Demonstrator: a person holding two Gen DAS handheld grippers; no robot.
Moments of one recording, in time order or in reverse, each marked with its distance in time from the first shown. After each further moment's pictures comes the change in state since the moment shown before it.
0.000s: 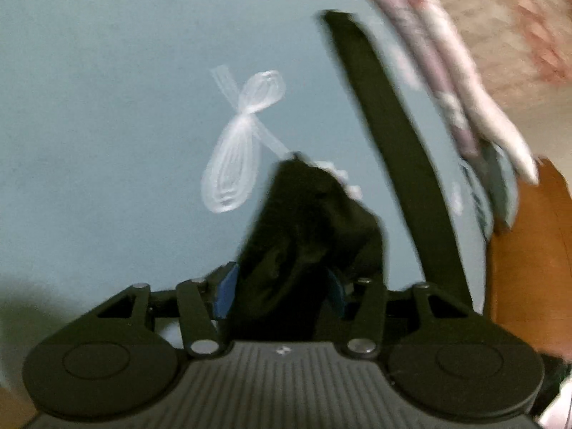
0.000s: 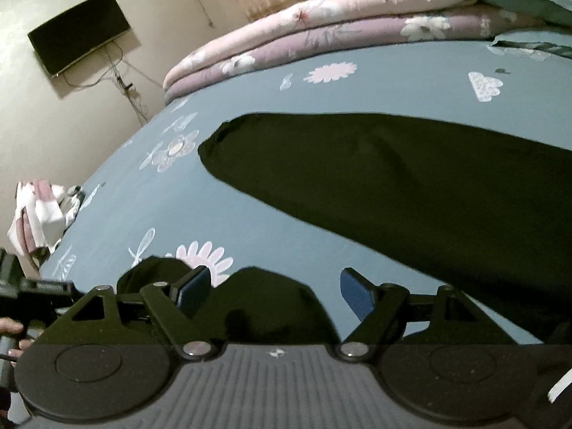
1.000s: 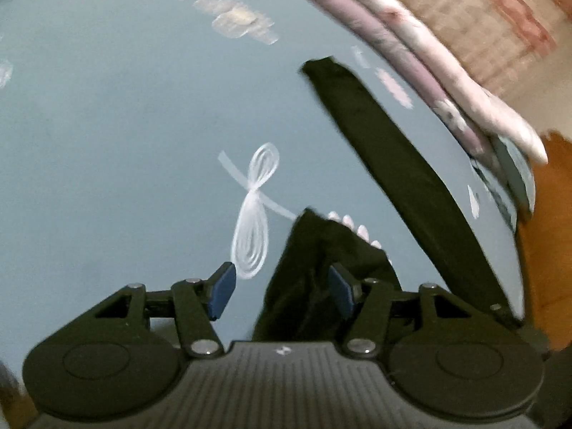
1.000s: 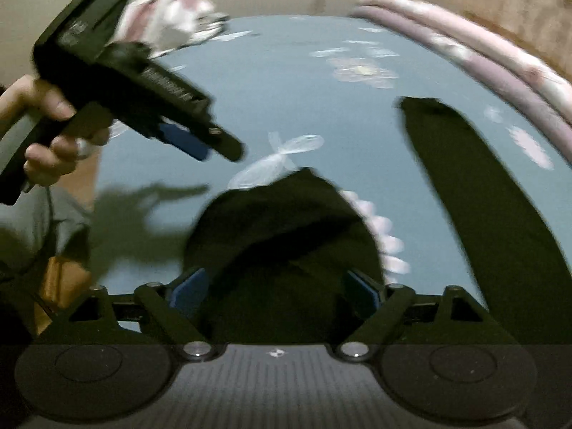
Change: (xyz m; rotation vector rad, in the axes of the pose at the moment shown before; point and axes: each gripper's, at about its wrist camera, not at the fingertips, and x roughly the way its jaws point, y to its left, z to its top) left arm -0.041 0.010 0.016 0.030 -0.096 0.138; right arm 0.072 0.186 -0.038 -0.784 0.297 0.158
